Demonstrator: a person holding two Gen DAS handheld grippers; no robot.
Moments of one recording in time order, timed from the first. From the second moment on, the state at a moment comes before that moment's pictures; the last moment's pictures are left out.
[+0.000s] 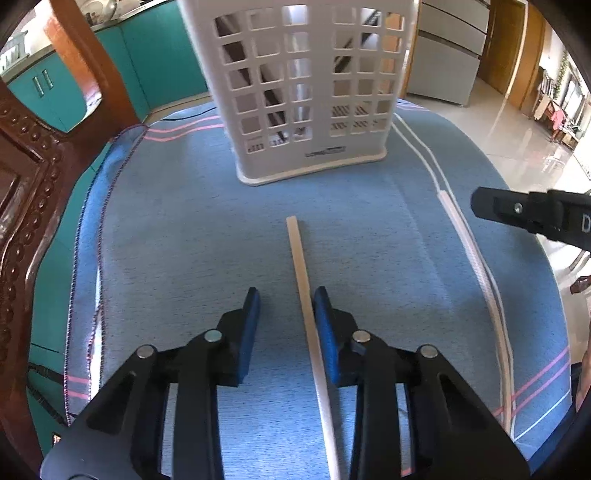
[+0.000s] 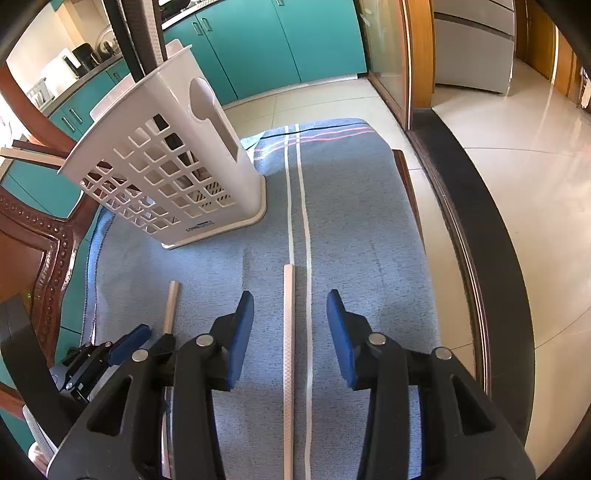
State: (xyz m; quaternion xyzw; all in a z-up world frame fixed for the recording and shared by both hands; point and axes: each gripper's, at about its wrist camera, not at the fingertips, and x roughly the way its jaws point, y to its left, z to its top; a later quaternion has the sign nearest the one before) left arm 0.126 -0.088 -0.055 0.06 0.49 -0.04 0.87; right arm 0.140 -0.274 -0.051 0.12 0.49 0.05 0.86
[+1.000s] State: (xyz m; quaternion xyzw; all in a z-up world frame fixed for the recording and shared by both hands) left arm 0.110 -0.097 -0.054 0.06 0.49 -0.09 0.86; right arm 0.141 -0.268 -0.059 0.11 0.51 0.04 0.86
